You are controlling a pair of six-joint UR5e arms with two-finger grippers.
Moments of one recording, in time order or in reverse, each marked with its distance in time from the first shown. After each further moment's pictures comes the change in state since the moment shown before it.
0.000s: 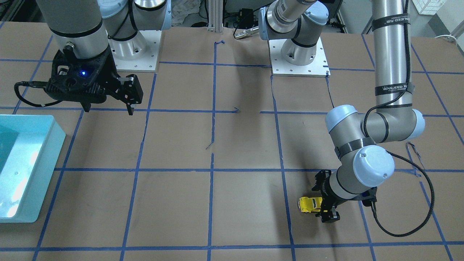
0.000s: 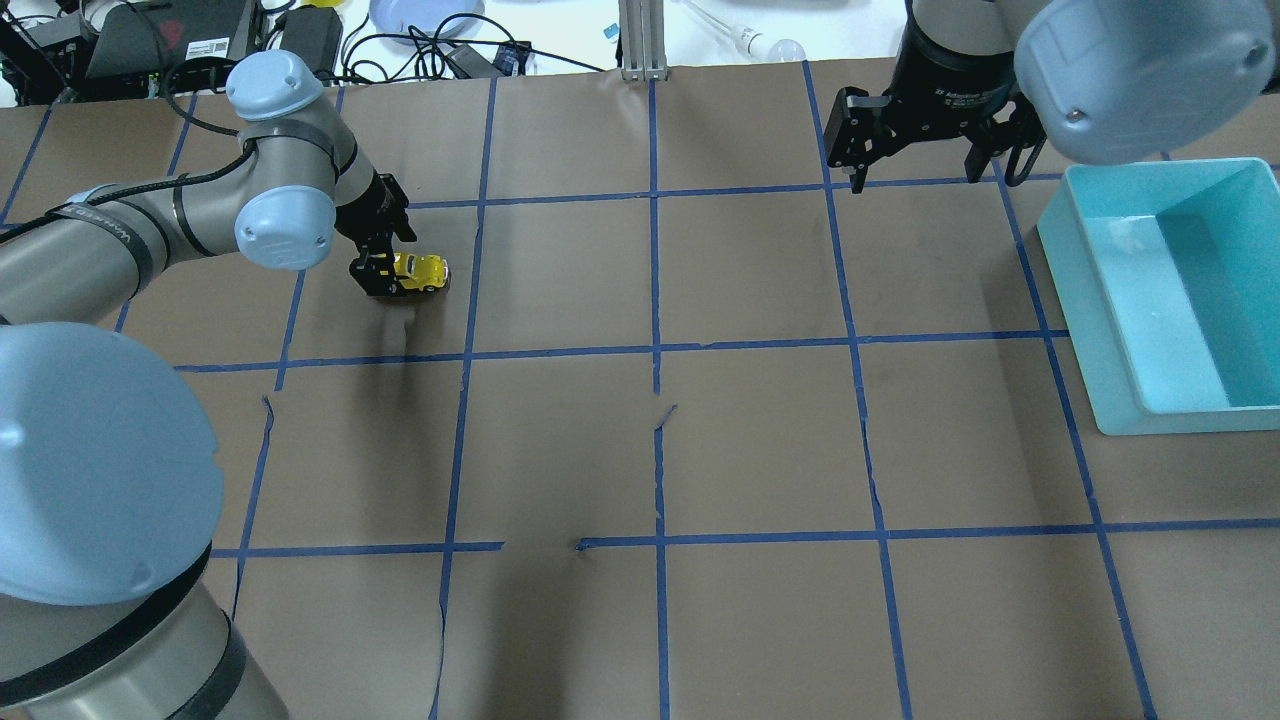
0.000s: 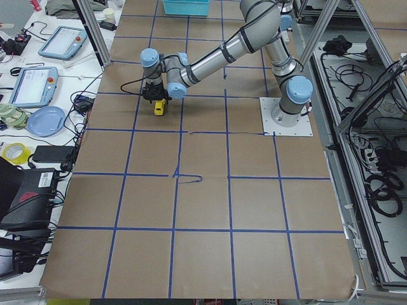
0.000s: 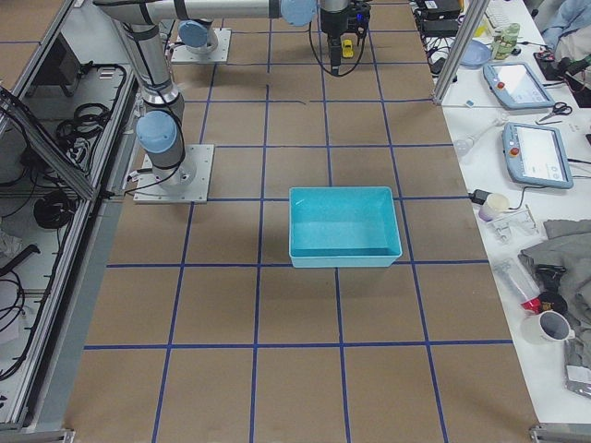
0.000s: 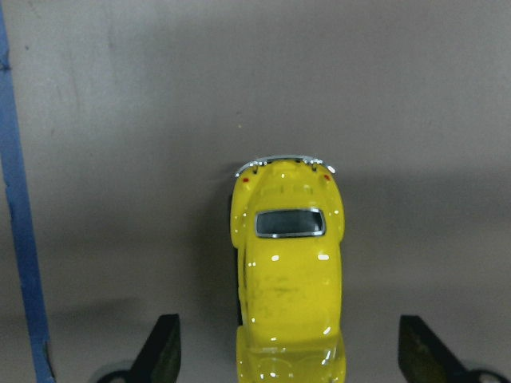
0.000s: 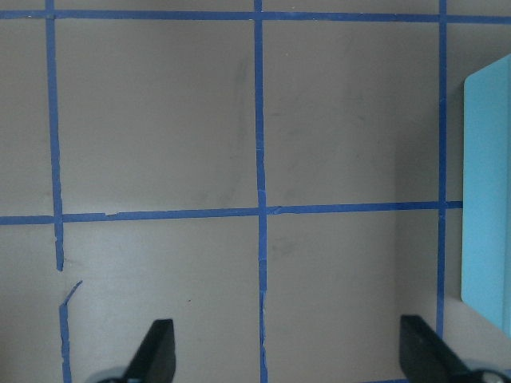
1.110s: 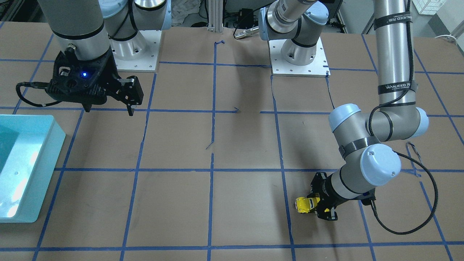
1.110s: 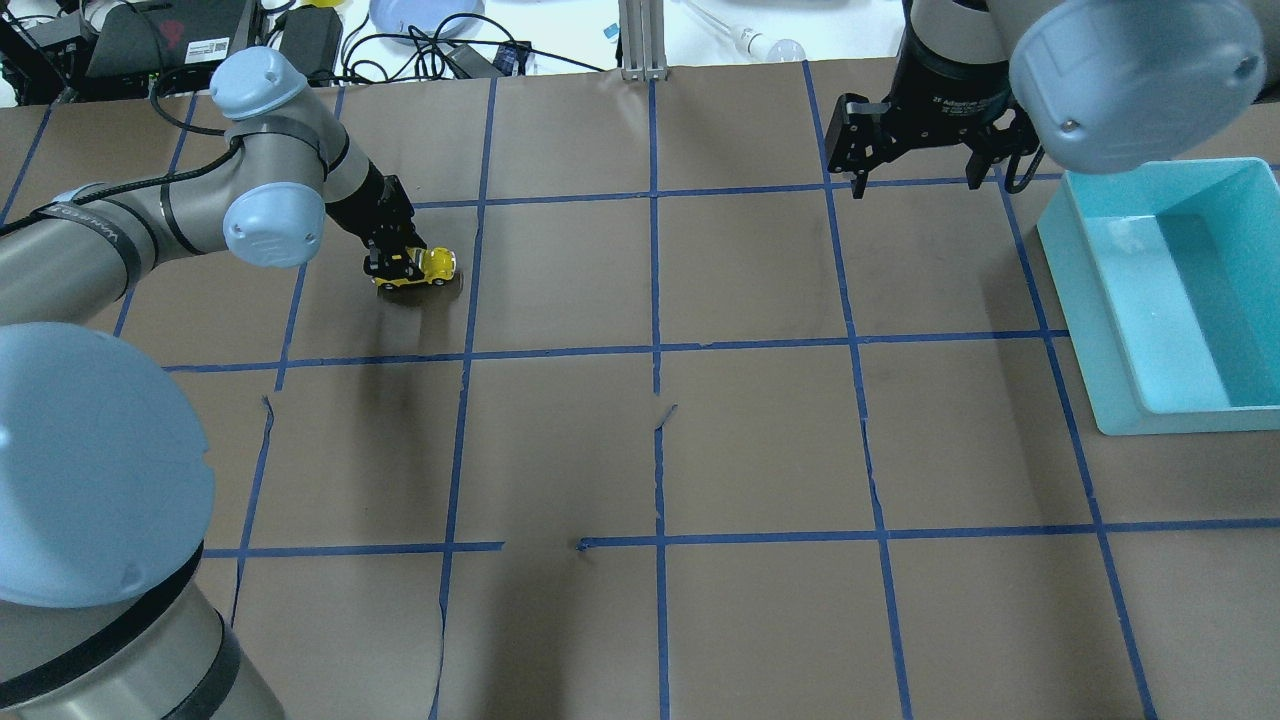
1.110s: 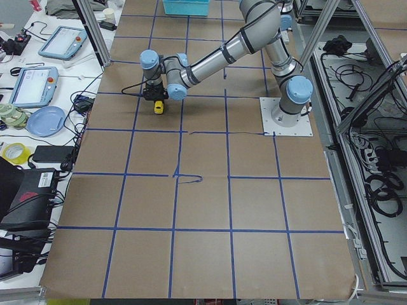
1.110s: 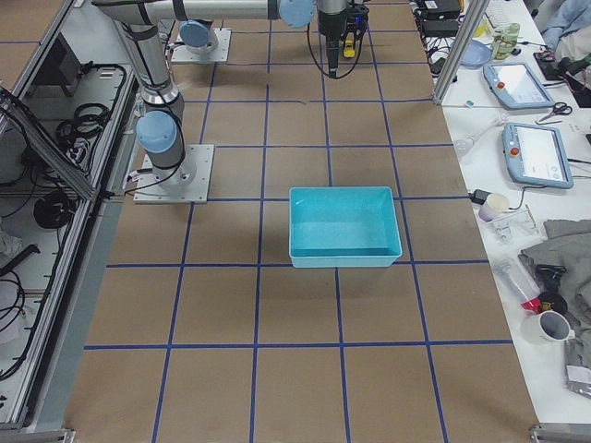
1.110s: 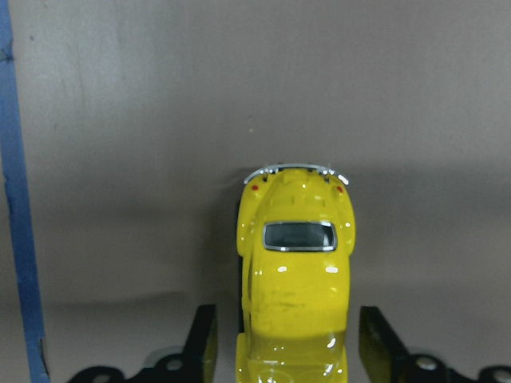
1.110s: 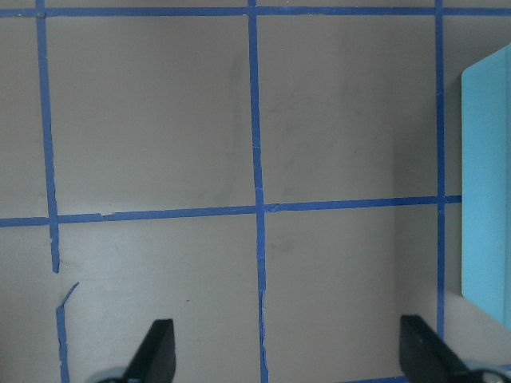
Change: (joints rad) left arm 0.014 0.015 0.003 -0.007 -0.117 -0.066; right arm 0.002 0.001 0.007 -0.023 -0.030 0.004
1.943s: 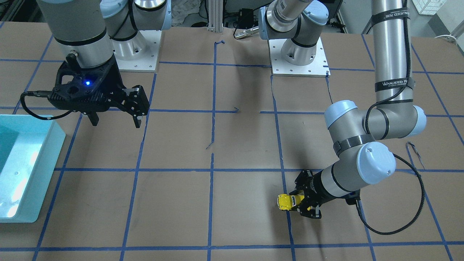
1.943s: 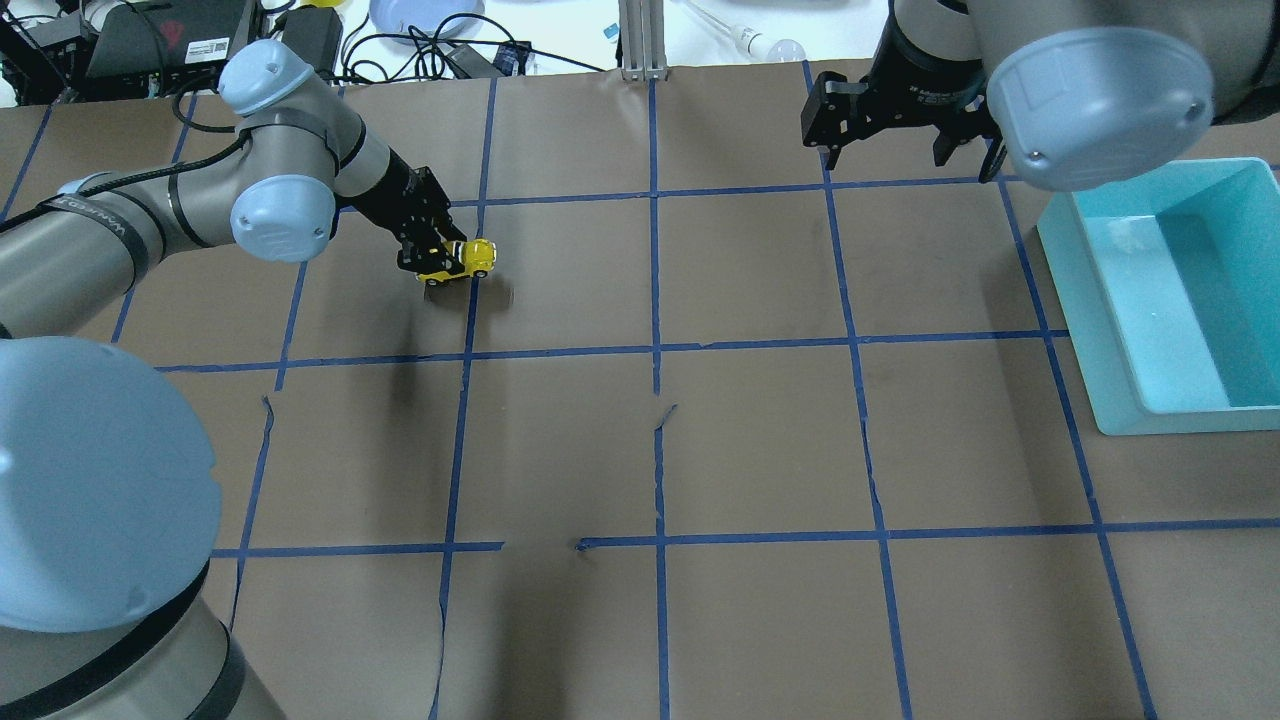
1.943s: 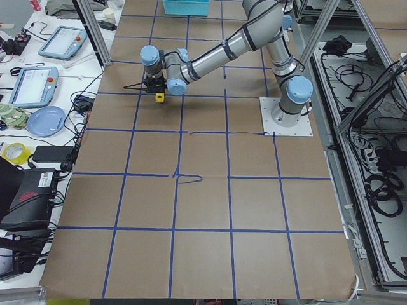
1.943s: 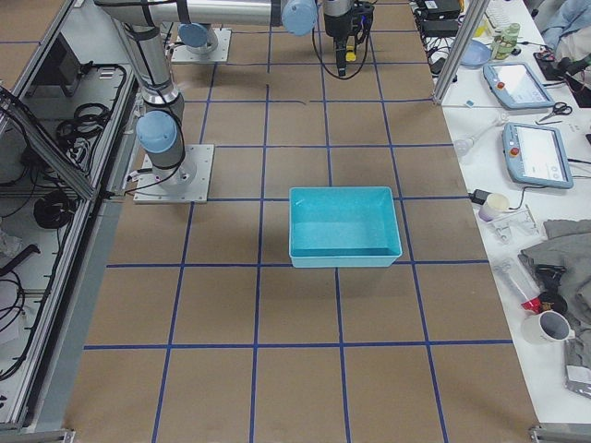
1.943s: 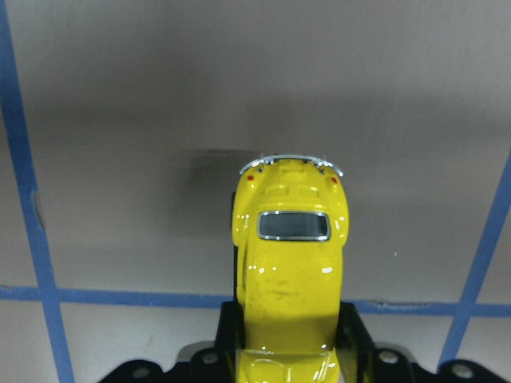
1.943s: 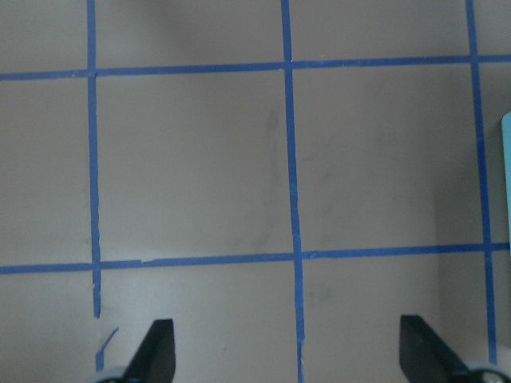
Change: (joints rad) left arm -0.036 0.005 0.004 -0.045 -0.132 0.002; right arm -0.002 0.011 0.025 -0.089 0.087 0.011
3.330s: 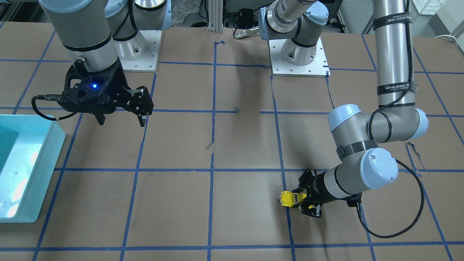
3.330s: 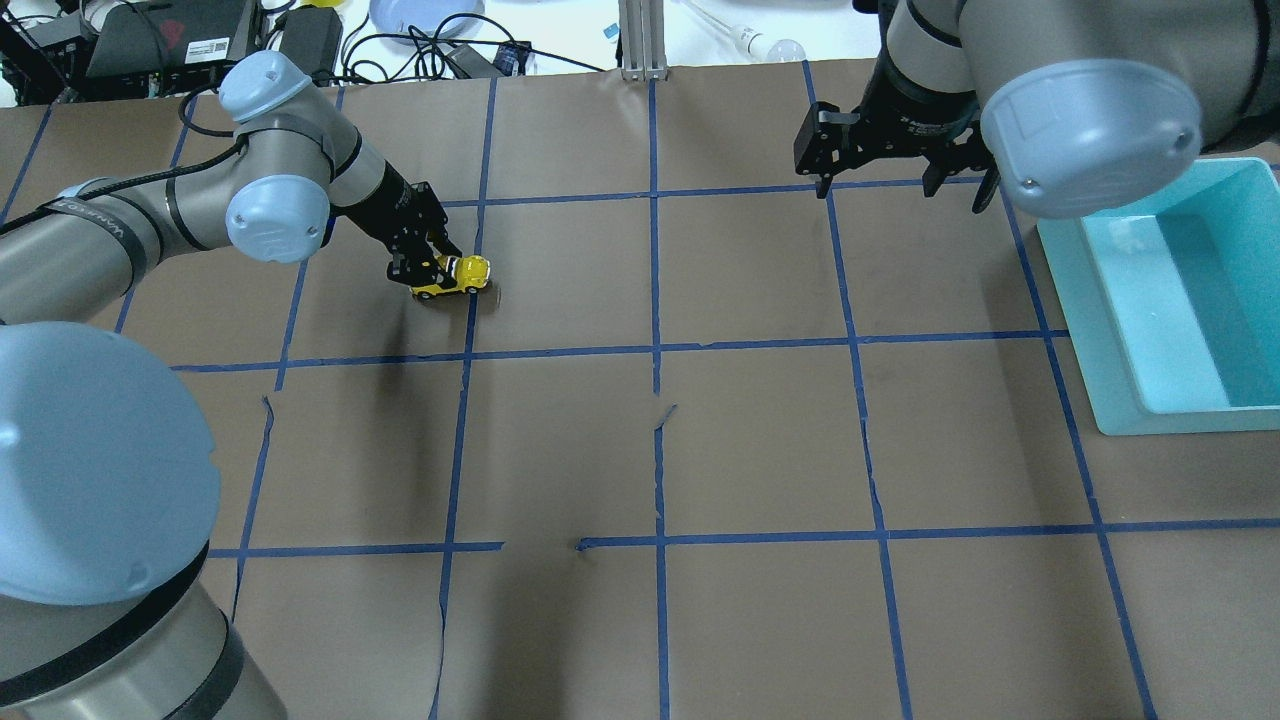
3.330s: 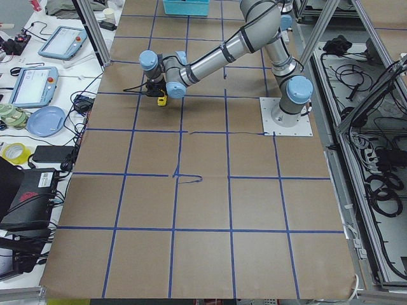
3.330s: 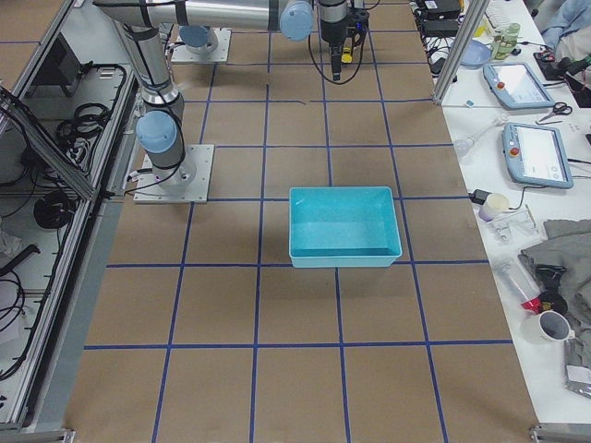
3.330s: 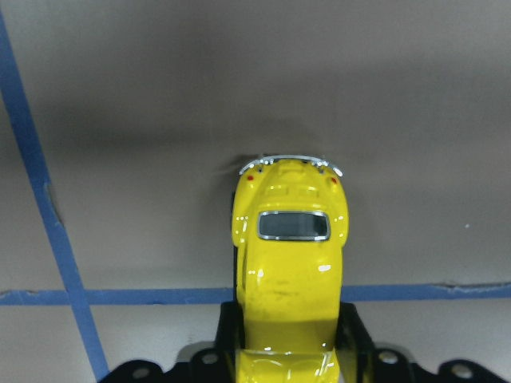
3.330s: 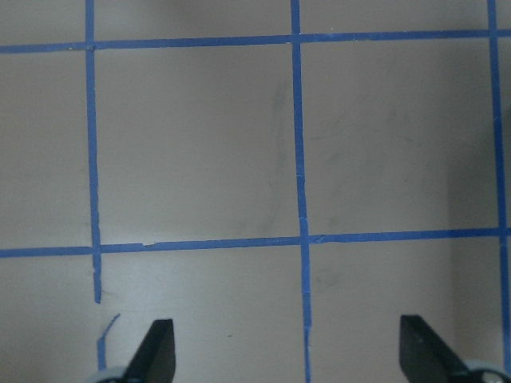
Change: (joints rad) left arm 0.027 -0.017 0.007 -0.051 0.010 0.095; right arm 0.001 -0.009 0.053 -0.050 0.023 0.058
